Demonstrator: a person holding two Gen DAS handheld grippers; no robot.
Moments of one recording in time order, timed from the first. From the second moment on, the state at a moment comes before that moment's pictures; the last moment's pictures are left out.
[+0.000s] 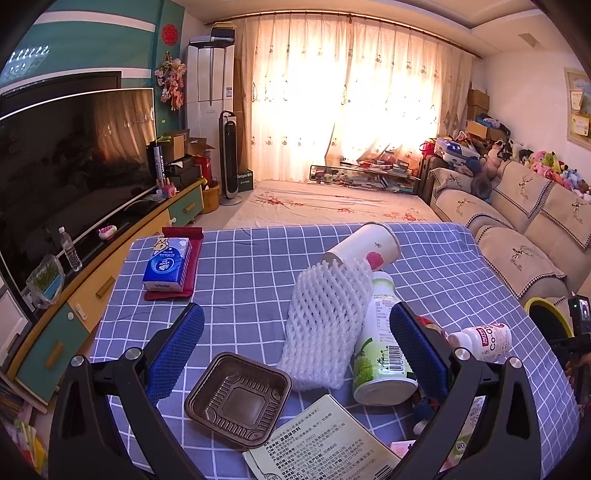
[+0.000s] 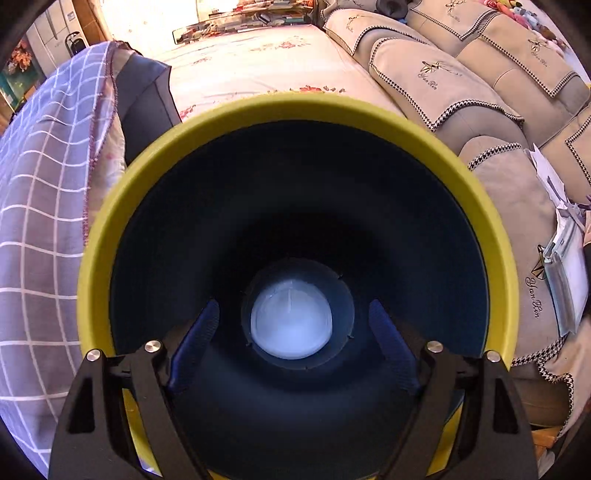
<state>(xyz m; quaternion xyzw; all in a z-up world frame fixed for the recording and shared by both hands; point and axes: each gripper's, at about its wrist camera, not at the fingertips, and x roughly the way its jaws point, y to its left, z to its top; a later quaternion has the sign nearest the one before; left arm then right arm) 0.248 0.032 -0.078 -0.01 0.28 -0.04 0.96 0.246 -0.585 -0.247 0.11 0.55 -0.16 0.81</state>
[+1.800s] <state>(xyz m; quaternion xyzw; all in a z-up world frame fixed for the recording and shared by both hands) 0.200 0.034 -0.128 -0.11 0.48 -0.03 0.87 0.208 -0.529 -0.194 0.12 0.49 -0.06 0.86</state>
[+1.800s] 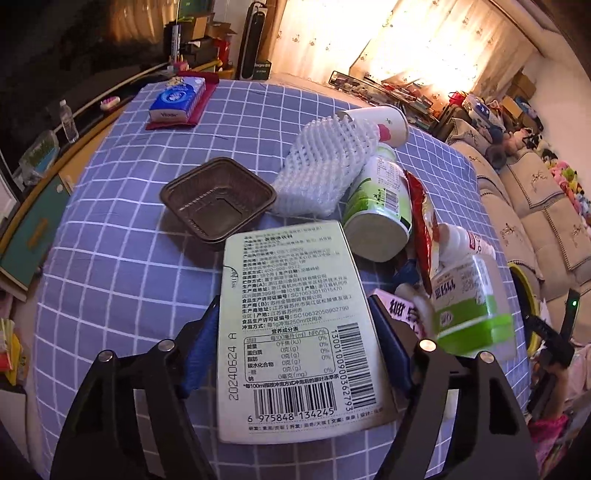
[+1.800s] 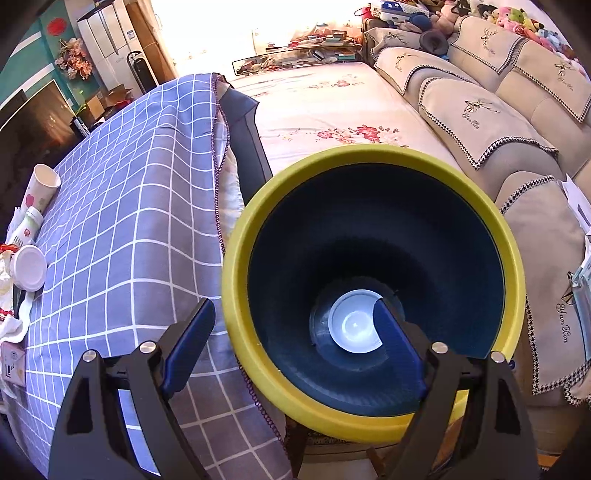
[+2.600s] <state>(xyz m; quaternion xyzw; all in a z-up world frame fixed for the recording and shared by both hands) 0.122 -0.071 -0.011 0.01 0.33 -0.17 0.93 0.167 -0.555 -0.158 0.15 0.42 -0.06 0.89</state>
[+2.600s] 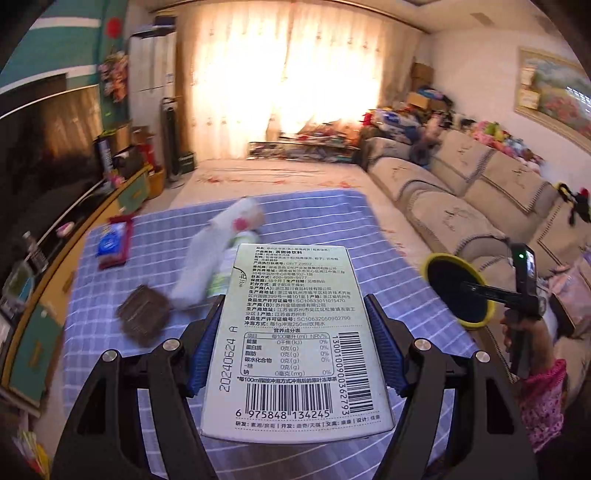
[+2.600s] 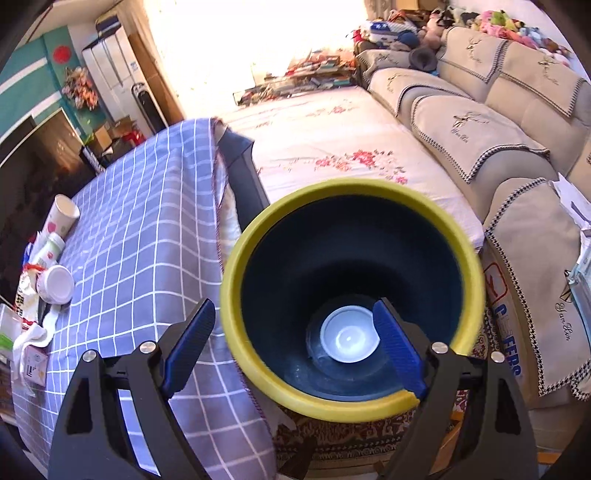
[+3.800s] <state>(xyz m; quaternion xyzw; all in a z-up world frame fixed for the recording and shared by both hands) 0.268 -0.496 -0.190 0.13 0.51 -0.35 0.77 0.072 -0.660 -0.149 0.22 0.35 -0.15 0.90</state>
